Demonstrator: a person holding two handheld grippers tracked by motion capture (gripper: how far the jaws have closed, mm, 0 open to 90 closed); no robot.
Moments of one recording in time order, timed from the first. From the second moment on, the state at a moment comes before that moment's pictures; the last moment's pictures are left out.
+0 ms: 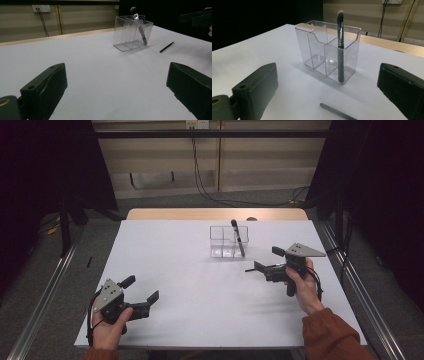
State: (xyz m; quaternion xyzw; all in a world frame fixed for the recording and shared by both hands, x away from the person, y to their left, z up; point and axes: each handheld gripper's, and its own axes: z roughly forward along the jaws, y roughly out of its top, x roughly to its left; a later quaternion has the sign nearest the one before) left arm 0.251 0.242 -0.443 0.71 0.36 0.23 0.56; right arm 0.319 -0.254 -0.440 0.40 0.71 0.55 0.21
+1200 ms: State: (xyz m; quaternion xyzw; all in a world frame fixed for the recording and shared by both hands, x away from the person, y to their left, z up) left arm 0.243 0.241 -0.441 0.71 0.36 0.23 0.56; right arm 0.238 -0.291 -0.454 0.41 0.68 0.54 0.26
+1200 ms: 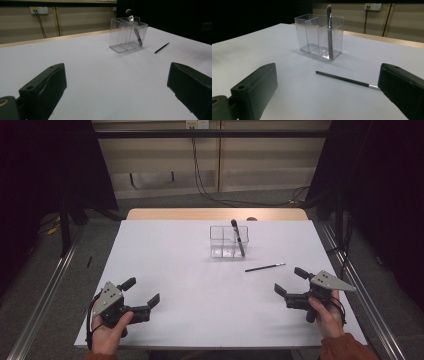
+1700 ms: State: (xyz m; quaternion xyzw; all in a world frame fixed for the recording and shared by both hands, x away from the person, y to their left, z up) left arm 0.246 0.242 -0.442 0.71 0.36 0.23 0.56; right arm 0.234 -0.298 -0.457 0.42 0.68 0.54 0.25
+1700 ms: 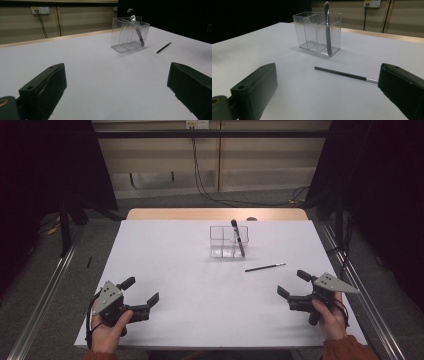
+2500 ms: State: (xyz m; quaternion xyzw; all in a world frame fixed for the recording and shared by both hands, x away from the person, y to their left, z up) left arm 0.248 0.240 -0.443 0.71 0.36 0.23 0.56; right arm 0.277 -0.296 -0.439 0.41 0.71 0.53 0.22
